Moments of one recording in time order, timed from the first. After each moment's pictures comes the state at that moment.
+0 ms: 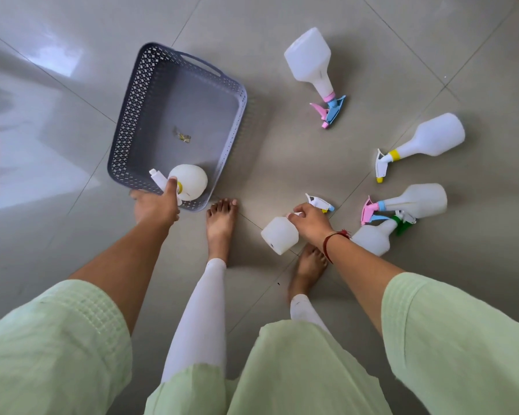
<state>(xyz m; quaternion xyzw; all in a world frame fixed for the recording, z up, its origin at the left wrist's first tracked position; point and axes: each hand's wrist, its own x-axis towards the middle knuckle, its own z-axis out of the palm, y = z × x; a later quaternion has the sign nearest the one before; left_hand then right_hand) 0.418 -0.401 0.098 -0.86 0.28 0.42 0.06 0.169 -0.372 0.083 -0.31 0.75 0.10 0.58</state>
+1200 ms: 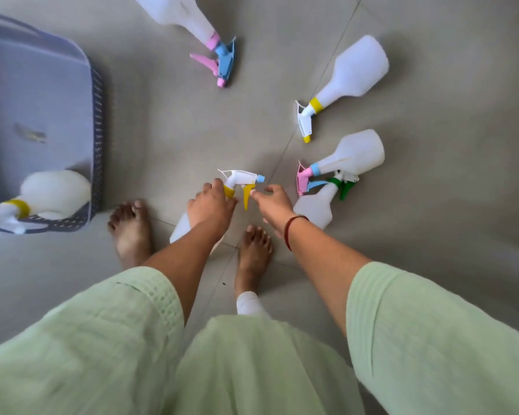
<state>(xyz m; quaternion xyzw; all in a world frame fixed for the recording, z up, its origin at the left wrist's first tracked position) 0.190 -0.354 -0.006 -0.64 0.63 0.39 0.22 0.070 -0.335 0.012 -0.06 0.82 -0.06 0.57</state>
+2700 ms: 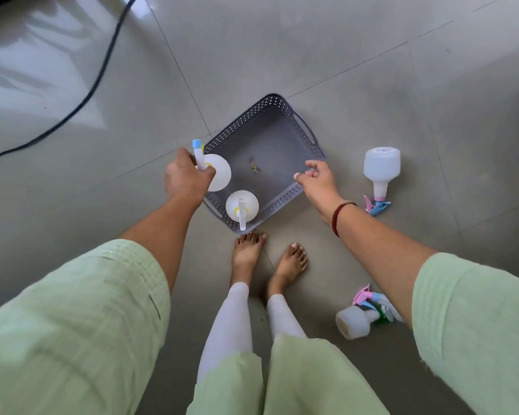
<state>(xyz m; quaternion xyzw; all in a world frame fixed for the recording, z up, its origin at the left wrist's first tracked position) 0.559 -0.481 0.146 -0.92 0.19 0.34 -0.08 0.341 -0.570 0.140 -0.43 0.71 0.00 0.57</state>
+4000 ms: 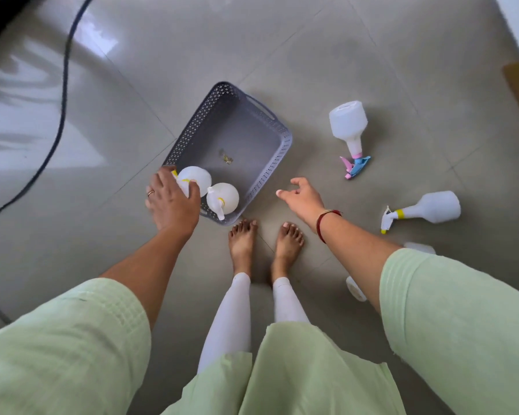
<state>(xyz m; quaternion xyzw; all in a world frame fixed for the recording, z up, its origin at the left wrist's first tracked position) 0.491 -0.450 0.175 -0.90 0.38 0.23 -0.03 0.265 -0.508 0.151 -0.38 0.72 0.07 0.57</state>
